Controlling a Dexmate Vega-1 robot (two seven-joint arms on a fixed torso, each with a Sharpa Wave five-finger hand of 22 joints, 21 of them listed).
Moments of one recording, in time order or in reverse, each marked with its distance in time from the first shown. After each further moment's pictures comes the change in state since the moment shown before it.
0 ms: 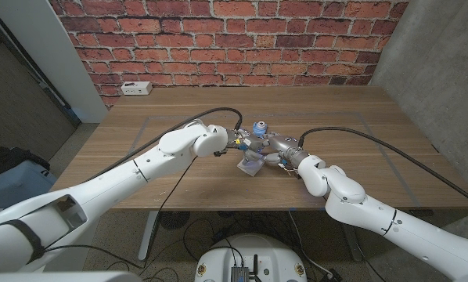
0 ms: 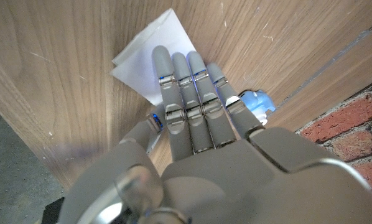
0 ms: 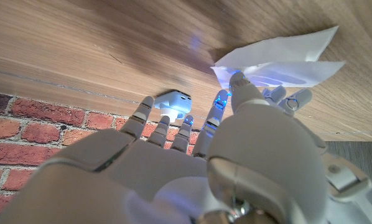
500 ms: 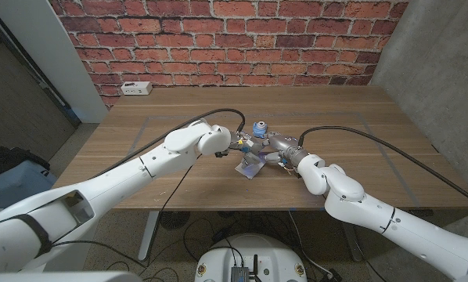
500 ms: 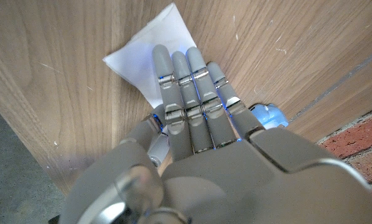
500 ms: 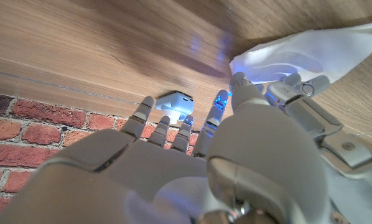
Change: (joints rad) left arm -0.037 -0.028 0.039 0.042 -0.019 0.010 -0.080; left_hand -0.005 0.005 -0.010 0.010 0.000 0.018 0.001 0.009 0.011 0.036 -0.004 0.000 0.011 0.051 0.003 0.015 0.004 0.022 0.000 0.020 -0.001; right arm 0.014 0.008 -0.003 0.016 0.000 -0.001 0.009; right_hand 0.007 0.007 -0.003 0.003 0.000 0.000 0.000 0.000 0.000 0.000 0.000 0.000 0.000 0.000 0.000 0.000 0.000 0.000 0.000 0.000 0.000
